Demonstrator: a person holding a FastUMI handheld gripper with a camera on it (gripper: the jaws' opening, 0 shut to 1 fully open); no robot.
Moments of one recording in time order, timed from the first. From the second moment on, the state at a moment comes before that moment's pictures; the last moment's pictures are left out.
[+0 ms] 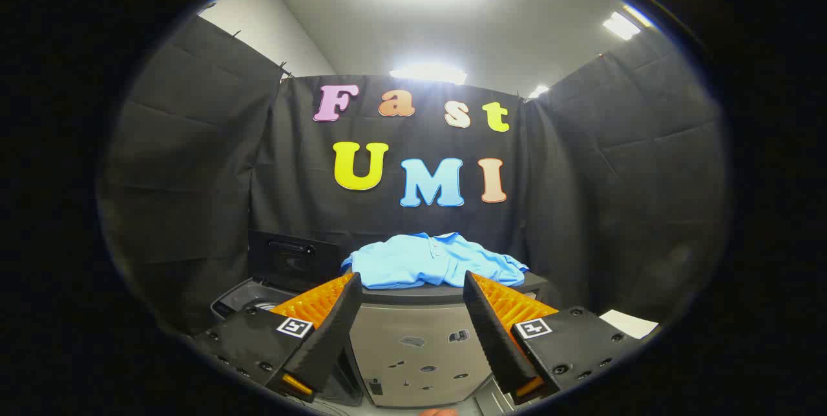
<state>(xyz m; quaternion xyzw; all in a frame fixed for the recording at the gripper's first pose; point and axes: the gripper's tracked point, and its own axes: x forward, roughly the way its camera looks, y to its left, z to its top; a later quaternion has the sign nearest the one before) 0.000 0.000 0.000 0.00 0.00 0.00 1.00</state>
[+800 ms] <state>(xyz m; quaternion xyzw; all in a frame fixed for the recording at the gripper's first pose) 0.019 -0.007 0.000 -0.01 0.00 0.00 1.00</state>
